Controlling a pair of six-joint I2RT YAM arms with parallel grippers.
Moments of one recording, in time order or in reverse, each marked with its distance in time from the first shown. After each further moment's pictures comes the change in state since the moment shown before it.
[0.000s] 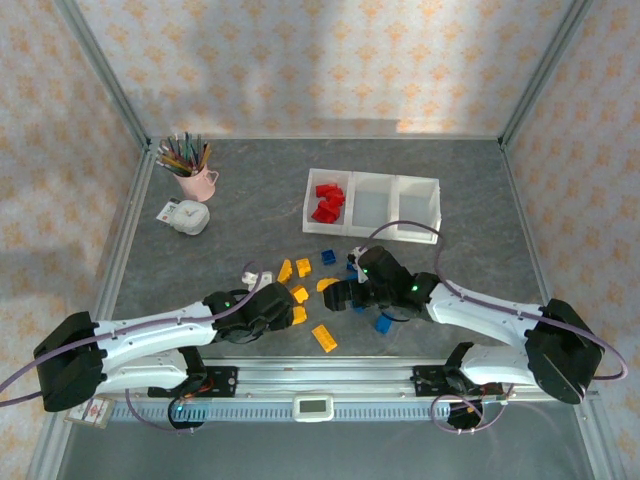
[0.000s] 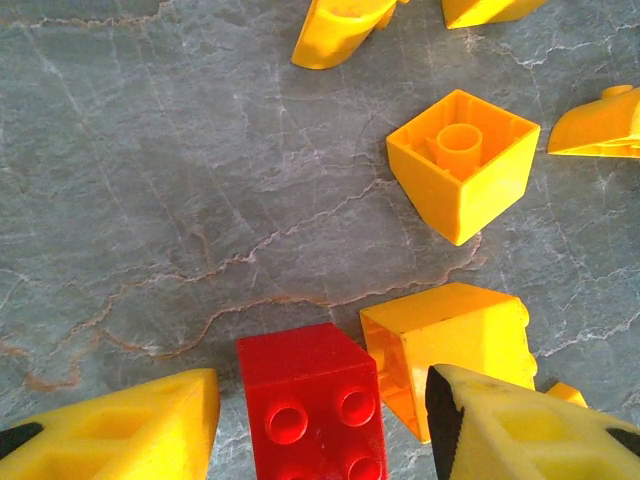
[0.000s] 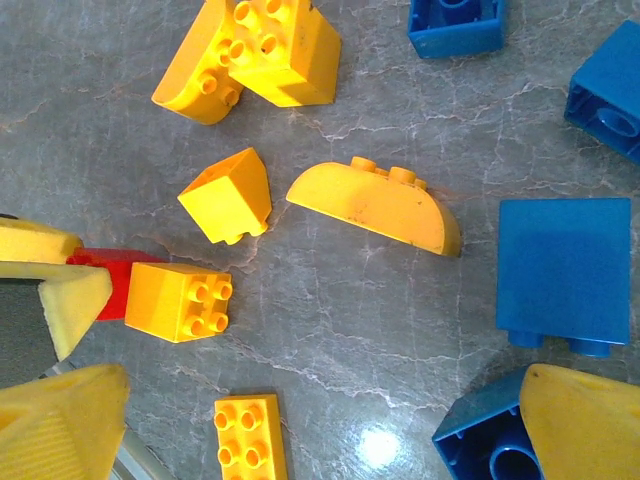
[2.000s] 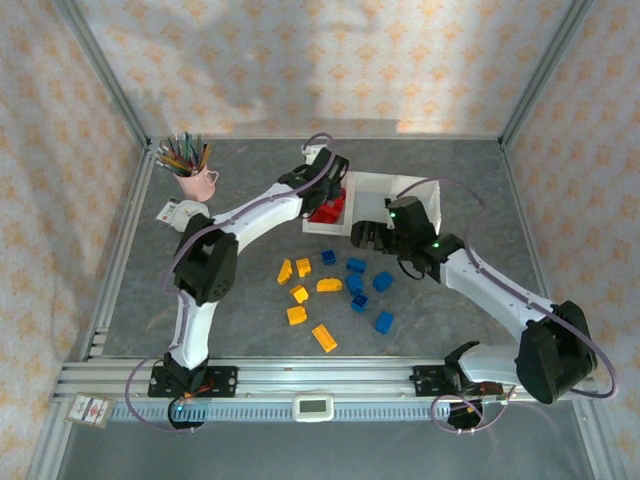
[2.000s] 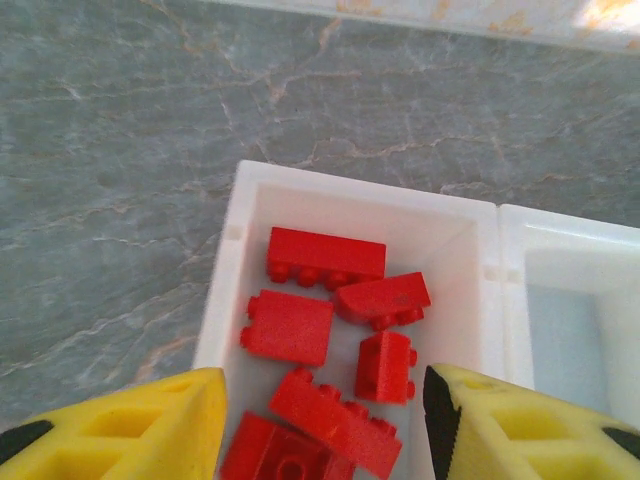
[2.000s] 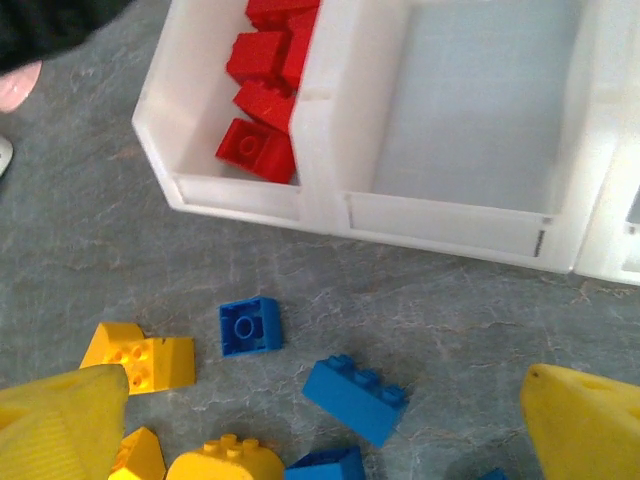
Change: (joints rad) left arm 0.396 0.863 1.101 0.111 -0.132 0.523; right arm -0.293 0.061 0.267 -0.132 0.160 -0.082
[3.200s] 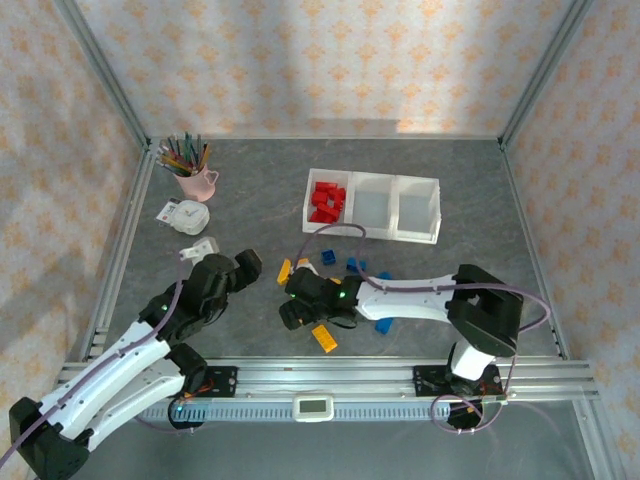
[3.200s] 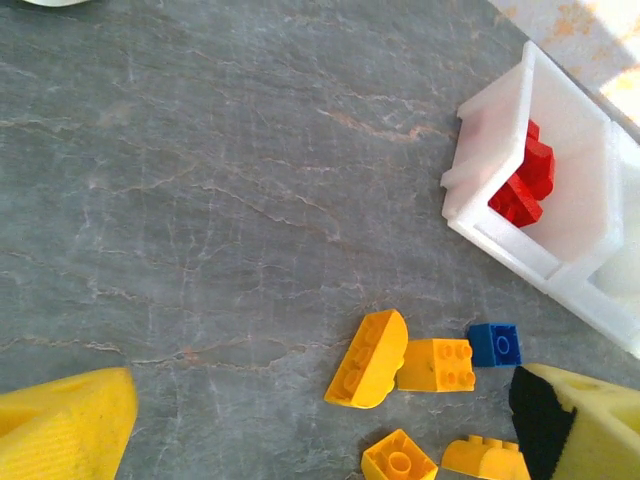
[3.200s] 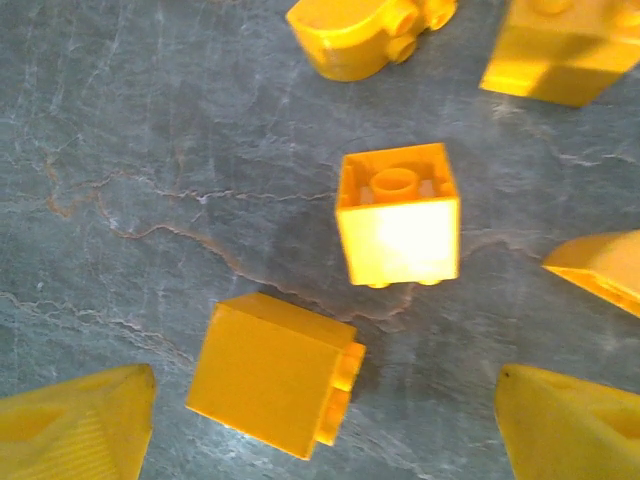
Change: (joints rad) left arm 0.000 -1.300 -1.093 -0.119 0.006 -0.401; right arm 0.626 0.402 0.108 0.034 0.122 0.088
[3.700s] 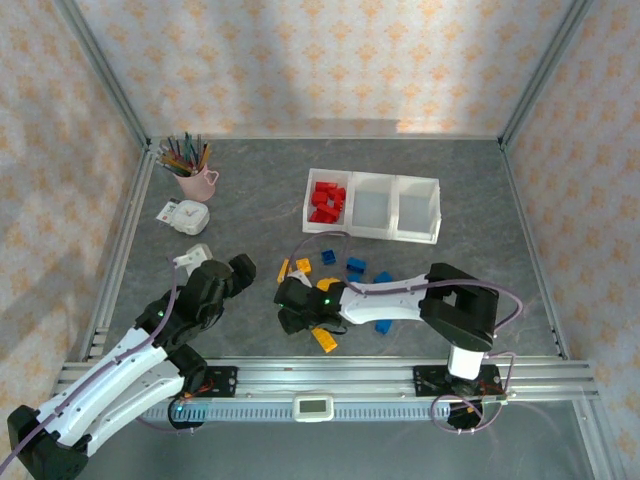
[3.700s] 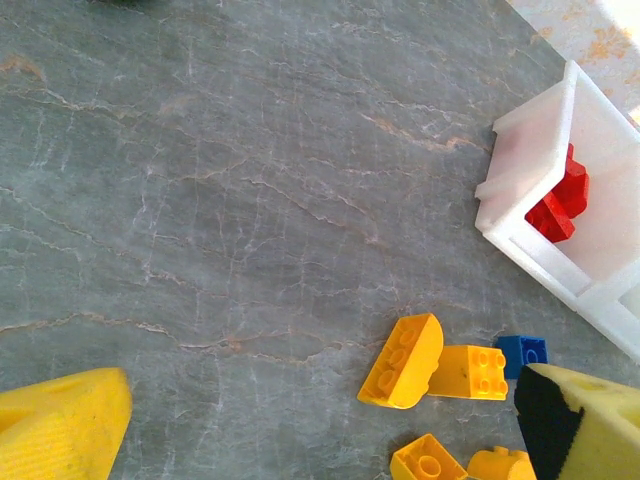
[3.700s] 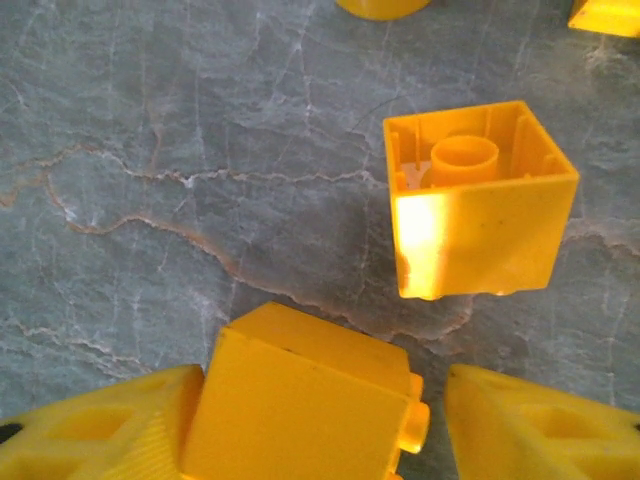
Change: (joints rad) left arm 0.000 -0.047 -0.035 -0.048 -0.029 -0.047; right arm 0.031 0.119 0.045 0.018 0.027 0.030
